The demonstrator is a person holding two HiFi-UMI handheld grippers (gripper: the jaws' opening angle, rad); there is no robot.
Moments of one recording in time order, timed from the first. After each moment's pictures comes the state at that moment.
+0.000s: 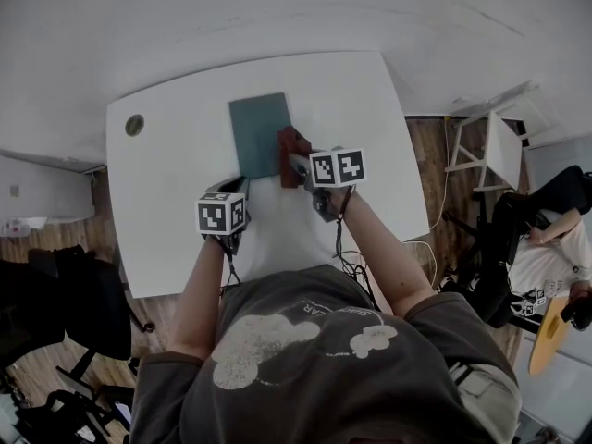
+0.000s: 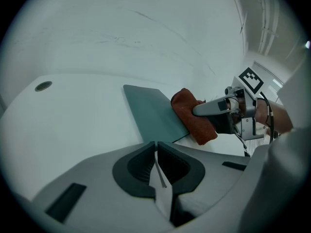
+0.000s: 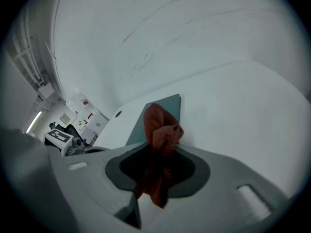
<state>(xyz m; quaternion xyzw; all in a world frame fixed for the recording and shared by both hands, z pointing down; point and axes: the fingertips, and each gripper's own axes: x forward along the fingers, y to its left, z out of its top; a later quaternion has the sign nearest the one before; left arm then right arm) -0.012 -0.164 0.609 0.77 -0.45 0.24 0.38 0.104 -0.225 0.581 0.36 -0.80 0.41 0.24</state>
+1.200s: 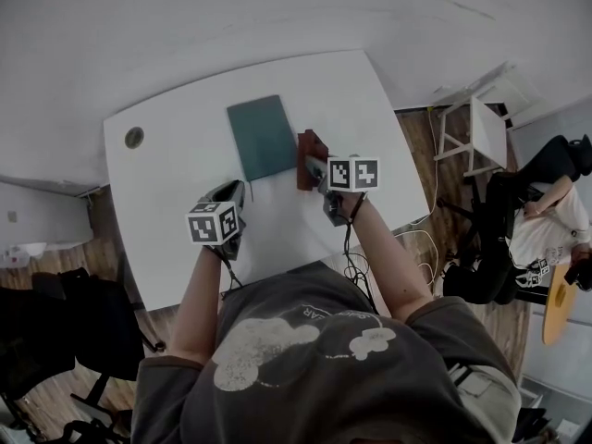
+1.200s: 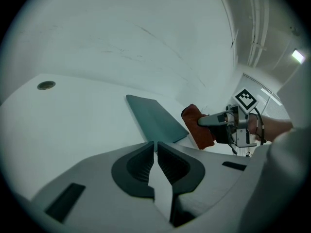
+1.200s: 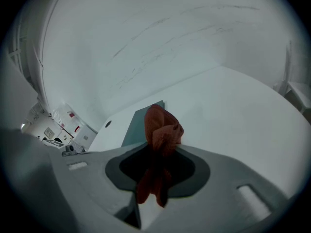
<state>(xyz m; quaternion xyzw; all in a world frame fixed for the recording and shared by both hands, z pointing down) -0.047 -0.146 0.585 0.81 -0.43 0.17 0.36 0.133 -0.194 0.566 0.46 -0.76 0.42 0.19</state>
